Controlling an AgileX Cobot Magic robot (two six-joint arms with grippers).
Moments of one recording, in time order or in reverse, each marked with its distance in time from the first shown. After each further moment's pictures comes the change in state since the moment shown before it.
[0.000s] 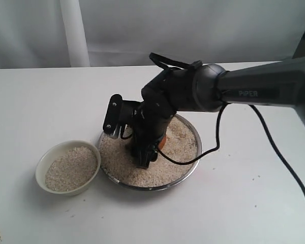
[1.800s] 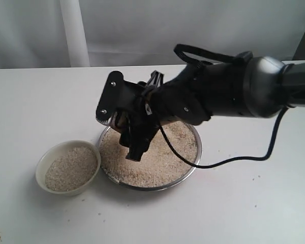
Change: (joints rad) left arm 0.000 0.000 0.000 0.000 0.000 0.002; right arm 0.052 -0.258 0.231 -0.058 -0.271 0.127
